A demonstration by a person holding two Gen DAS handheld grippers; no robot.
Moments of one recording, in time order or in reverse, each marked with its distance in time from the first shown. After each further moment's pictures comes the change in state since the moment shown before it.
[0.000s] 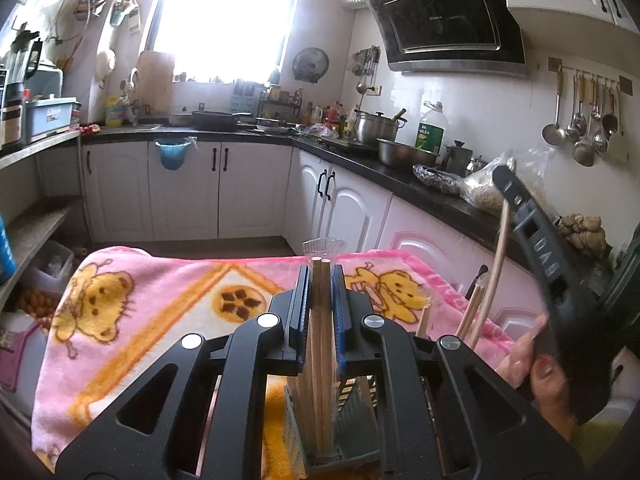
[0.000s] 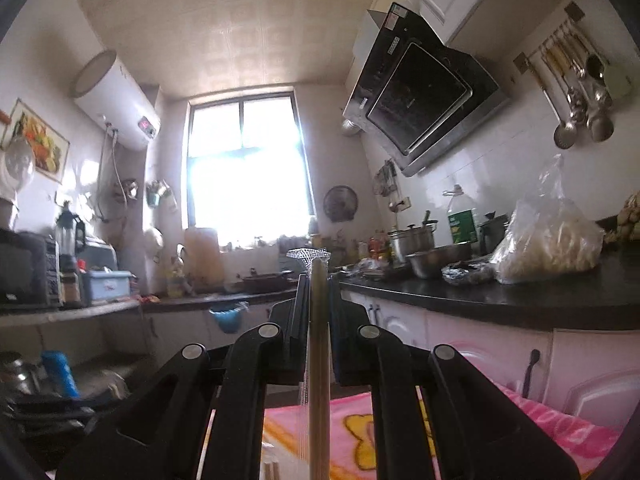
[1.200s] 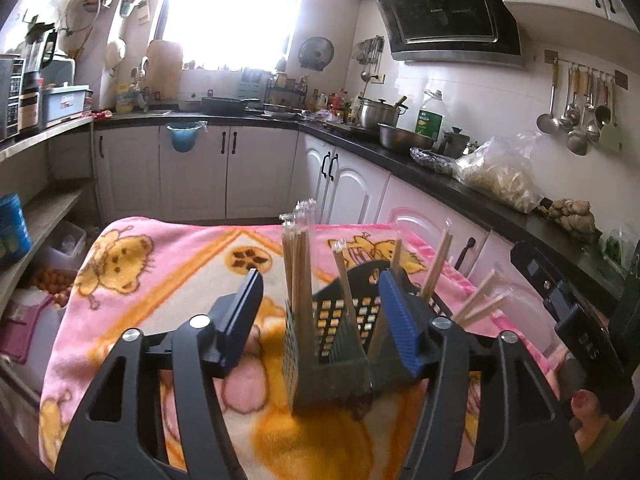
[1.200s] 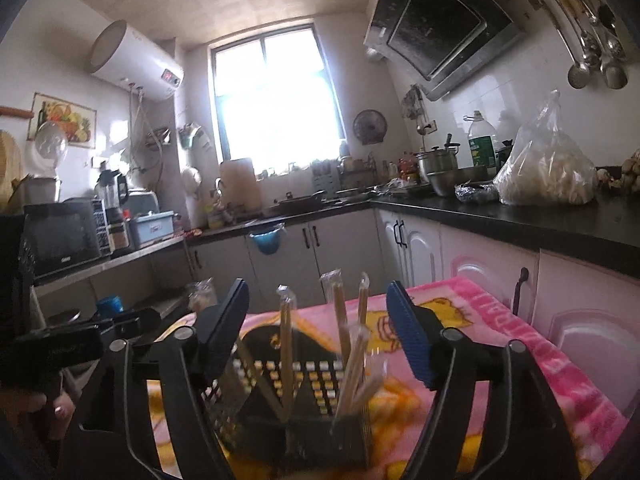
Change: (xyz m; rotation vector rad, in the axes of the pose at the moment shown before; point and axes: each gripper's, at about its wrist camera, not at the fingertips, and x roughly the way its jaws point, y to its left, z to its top) left arm -0.065 -0.009 -0.036 -0.014 0.045 0.027; right arm -0.107 -0.031 0.001 0.057 0.316 0.185
